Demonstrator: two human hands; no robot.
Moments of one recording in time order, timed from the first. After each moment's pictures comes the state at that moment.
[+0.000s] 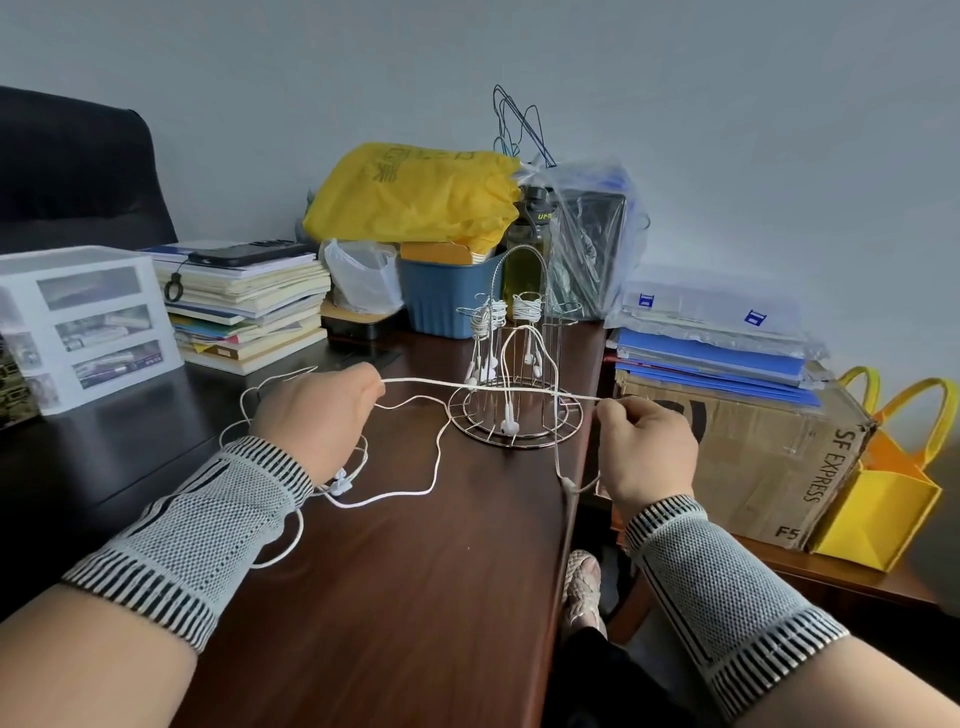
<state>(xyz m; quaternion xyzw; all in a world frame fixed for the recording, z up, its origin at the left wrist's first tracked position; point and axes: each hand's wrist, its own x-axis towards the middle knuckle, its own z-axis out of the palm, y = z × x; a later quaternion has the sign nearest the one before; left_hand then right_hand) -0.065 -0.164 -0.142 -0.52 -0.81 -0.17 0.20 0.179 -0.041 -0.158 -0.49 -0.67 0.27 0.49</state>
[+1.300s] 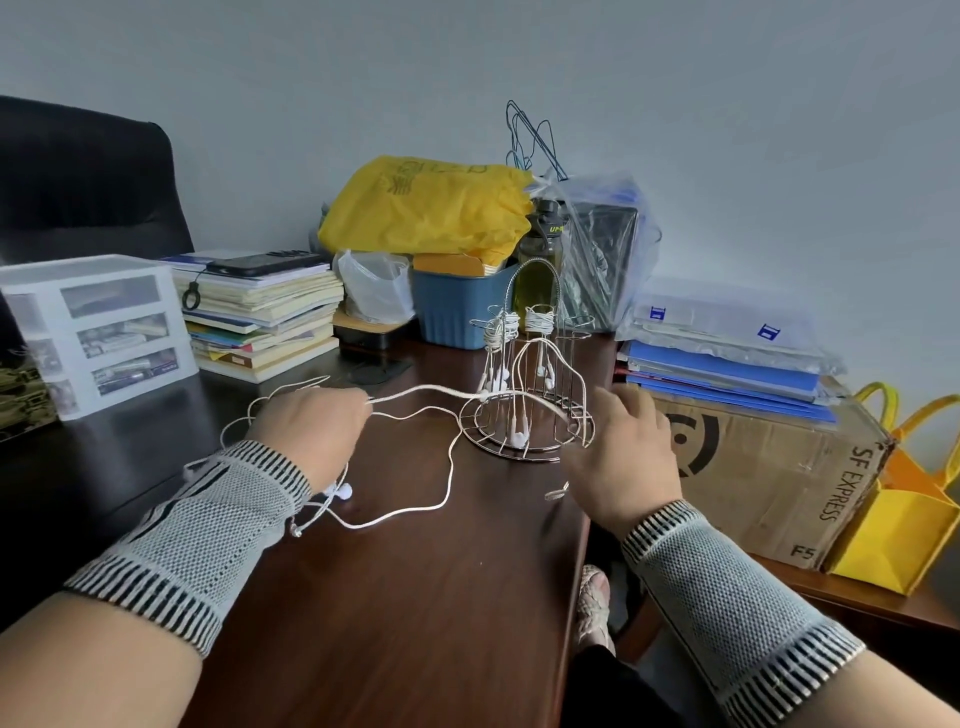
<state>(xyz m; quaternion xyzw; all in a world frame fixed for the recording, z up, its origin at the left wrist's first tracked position) -0.079 -0.168 -0.141 -0.50 -0.84 -0.02 0.20 0.165 -0.054 -0.149 -0.50 -0.82 0.08 0.28</state>
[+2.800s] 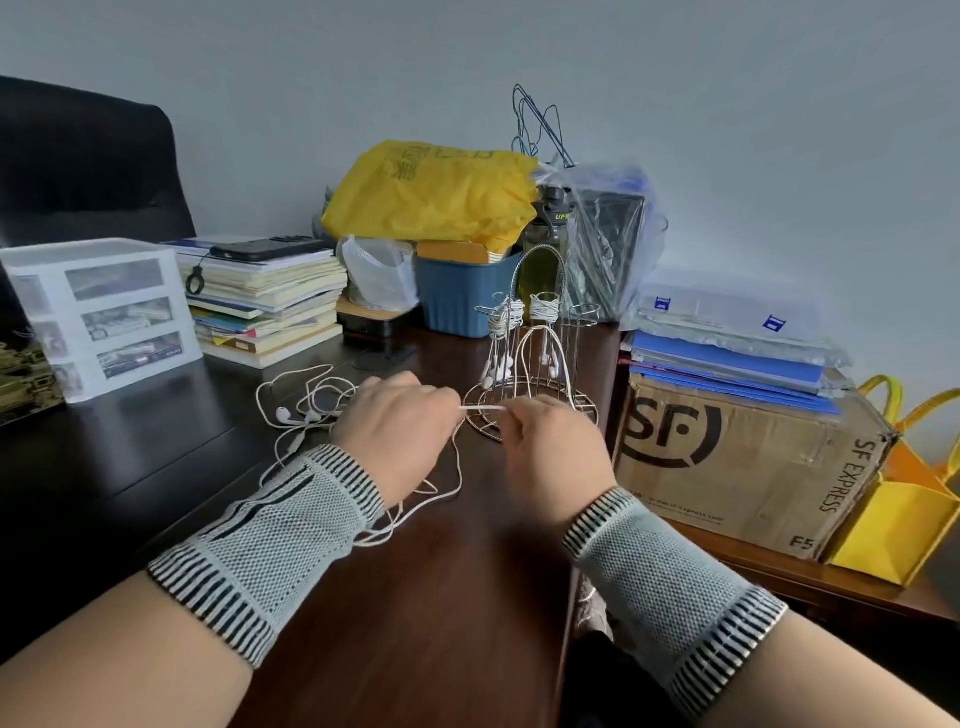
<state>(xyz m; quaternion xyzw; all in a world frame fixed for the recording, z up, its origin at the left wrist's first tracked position) -0.008 -0.159 -0.134 -0.59 -0.77 -0.06 0.22 0.122 -0.071 -0.161 -0.31 -0.88 0.03 0.36</state>
